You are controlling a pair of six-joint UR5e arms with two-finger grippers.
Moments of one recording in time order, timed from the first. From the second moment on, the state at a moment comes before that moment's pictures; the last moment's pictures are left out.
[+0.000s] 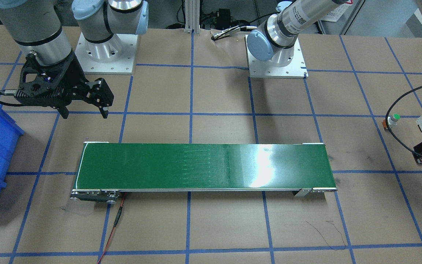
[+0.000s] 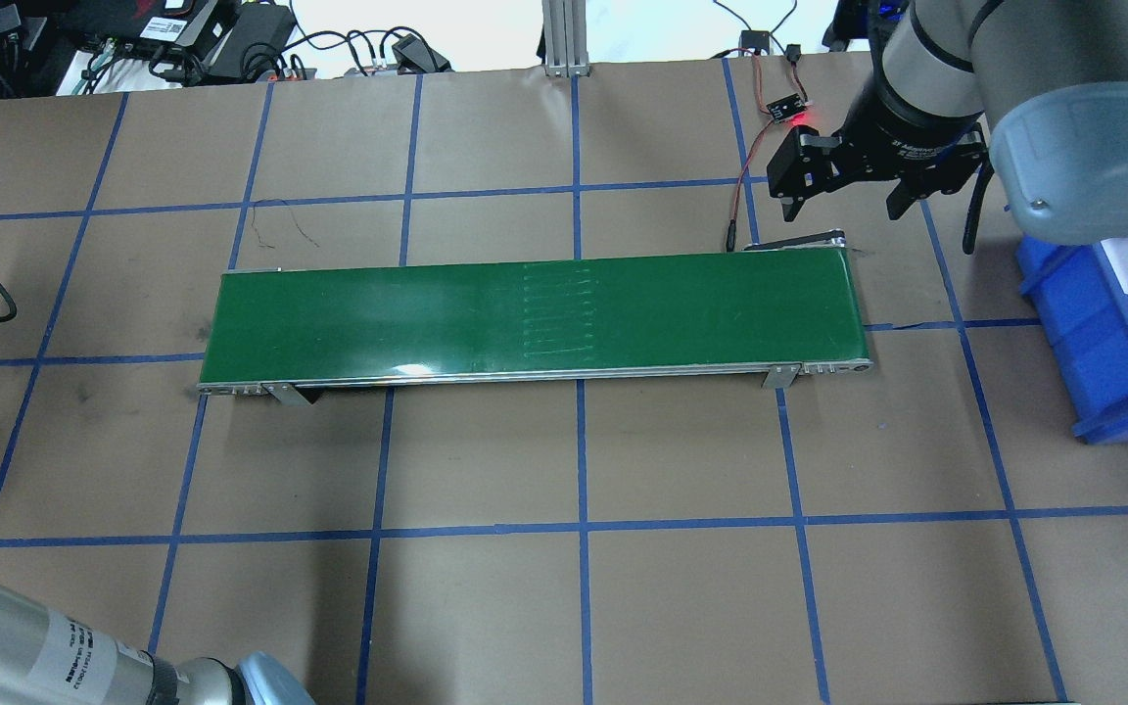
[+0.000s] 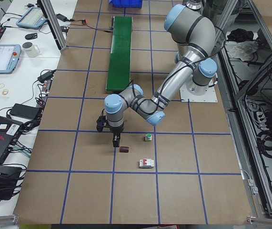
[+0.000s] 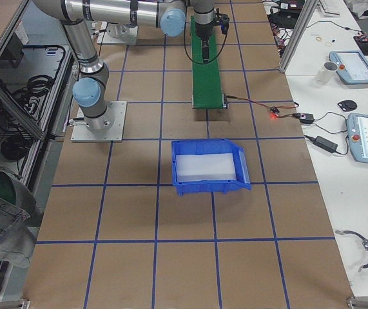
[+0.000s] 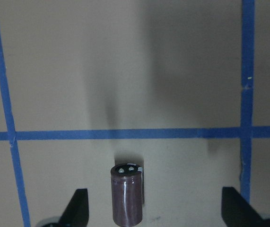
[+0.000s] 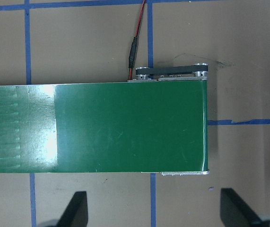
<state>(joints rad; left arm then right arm) -0.75 -2.09 -1.61 -0.89 1.70 0.88 1.55 -1.56 1.68 -1.80 -1.53 0.00</state>
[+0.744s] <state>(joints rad) -0.70 -2.17 -1.61 -0.84 1.69 0.90 1.55 -1.56 1.68 -1.80 -1.53 0.00</state>
